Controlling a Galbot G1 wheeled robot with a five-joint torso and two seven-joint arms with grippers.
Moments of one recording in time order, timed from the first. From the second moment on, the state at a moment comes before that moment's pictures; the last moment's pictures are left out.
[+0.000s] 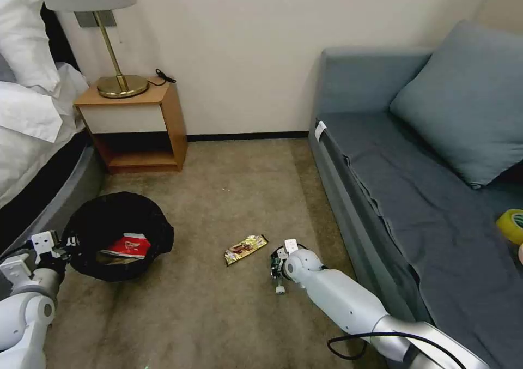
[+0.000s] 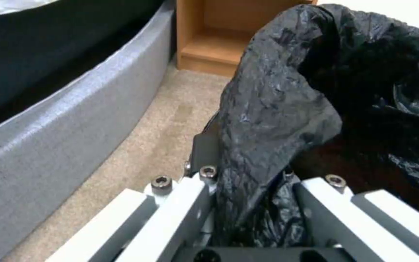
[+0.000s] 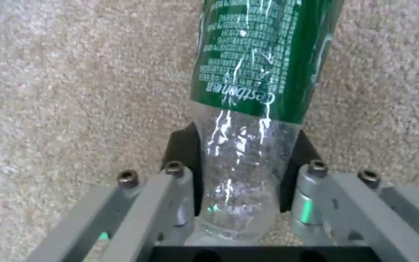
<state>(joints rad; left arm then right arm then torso) 1.34 -1.14 -0.97 -1.68 -0.53 0.31 0.05 -0.59 1.35 -0.38 0.95 0.99 -0.68 0.33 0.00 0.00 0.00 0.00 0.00</state>
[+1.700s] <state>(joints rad) 1.37 -1.17 -0.89 -1.82 -0.62 0.36 0.02 -0.17 1.51 -0.91 1.43 0.91 -0.23 0.25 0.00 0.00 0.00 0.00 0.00</state>
